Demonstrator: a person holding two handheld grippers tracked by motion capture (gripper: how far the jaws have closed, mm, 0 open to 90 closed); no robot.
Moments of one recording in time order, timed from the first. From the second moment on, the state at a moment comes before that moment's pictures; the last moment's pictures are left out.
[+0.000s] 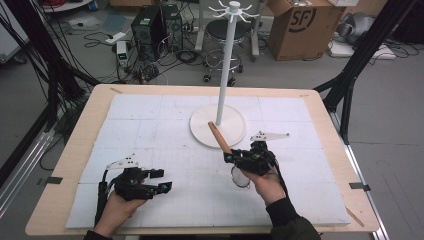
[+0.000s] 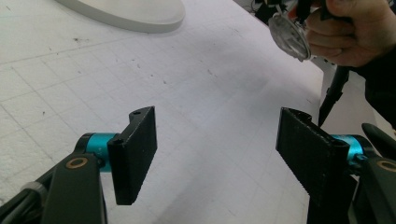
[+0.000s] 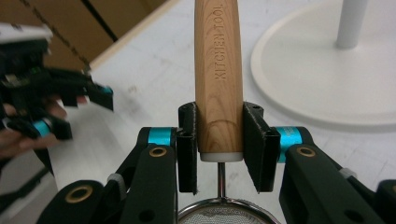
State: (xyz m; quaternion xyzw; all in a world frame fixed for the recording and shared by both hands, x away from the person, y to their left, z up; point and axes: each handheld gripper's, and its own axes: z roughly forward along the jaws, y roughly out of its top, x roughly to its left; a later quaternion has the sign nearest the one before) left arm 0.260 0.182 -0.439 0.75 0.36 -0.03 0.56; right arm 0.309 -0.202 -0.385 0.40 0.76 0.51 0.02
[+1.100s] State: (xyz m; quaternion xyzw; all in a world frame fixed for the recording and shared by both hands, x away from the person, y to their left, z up) left arm 0.259 0.183 -0.437 0.74 0.36 -0.03 0.57; right arm 0.326 -0.211 -0.328 0.39 0.65 0.65 0.07
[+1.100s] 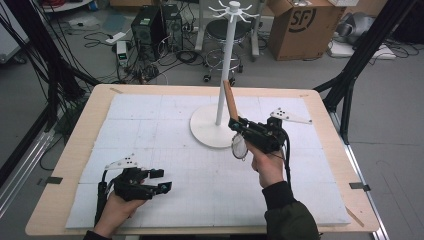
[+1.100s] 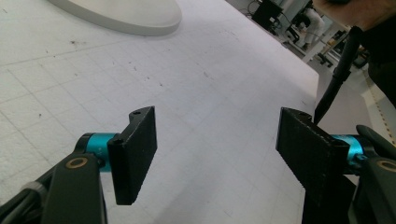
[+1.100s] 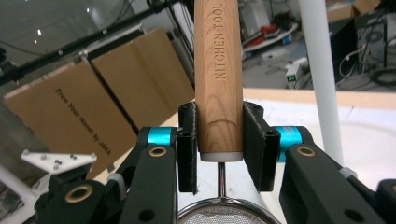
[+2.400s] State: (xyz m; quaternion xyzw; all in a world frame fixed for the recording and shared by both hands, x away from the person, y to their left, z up) left arm 0.261 0.188 -0.441 0.74 0.36 -0.03 0.57; right arm 0.347 -0.212 -0.260 0.35 0.55 0.75 0.14
